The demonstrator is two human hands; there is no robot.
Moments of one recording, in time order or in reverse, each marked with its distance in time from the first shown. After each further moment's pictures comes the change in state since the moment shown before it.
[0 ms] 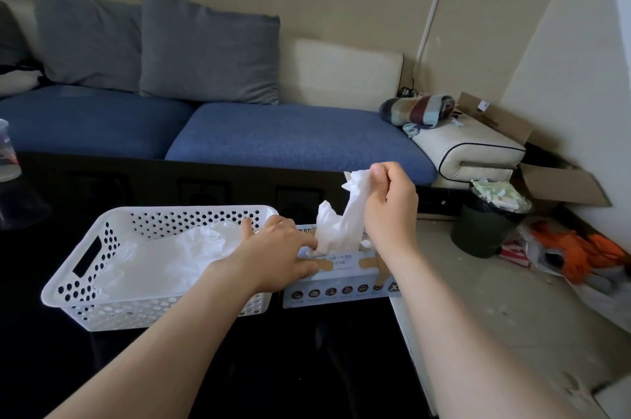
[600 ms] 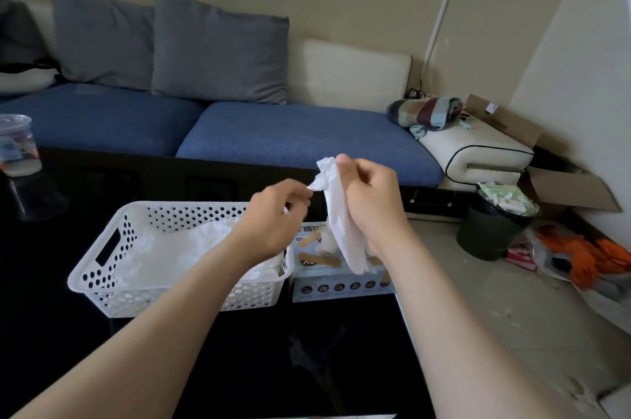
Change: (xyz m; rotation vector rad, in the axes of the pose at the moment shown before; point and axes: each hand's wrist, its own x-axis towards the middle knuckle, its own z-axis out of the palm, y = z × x) left_hand -0.006 -0.007 -0.024 -0.664 0.412 -0.054; right_hand -0.011 -0.056 0.009 0.163 -0.285 0.192
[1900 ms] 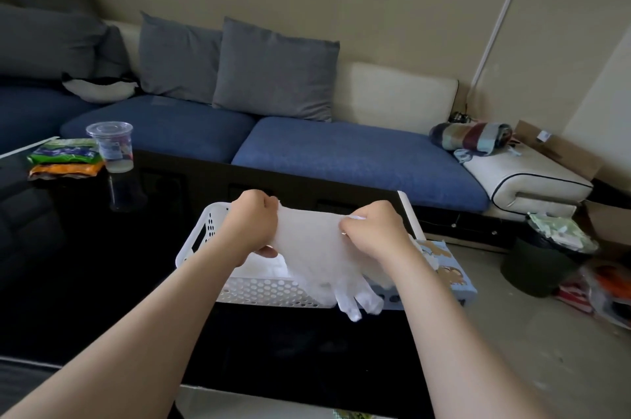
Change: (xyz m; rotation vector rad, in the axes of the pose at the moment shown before) left_hand -0.044 -0.024 -0.109 -0.035 0.162 -0.493; right_hand -0.028 -0.024 0.066 -0.422 -0.287 0.224
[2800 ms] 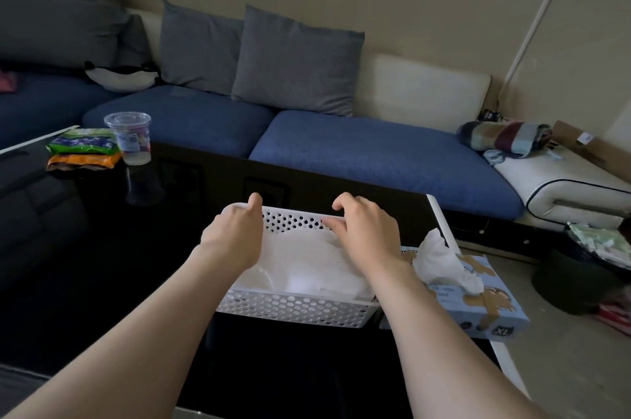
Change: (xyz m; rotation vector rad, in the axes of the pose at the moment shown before) left_hand 0.037 -0.053 -0.021 0.785 0.102 0.097; right_hand 0.052 -0.003 0.071 -0.538 0.178 -0.538
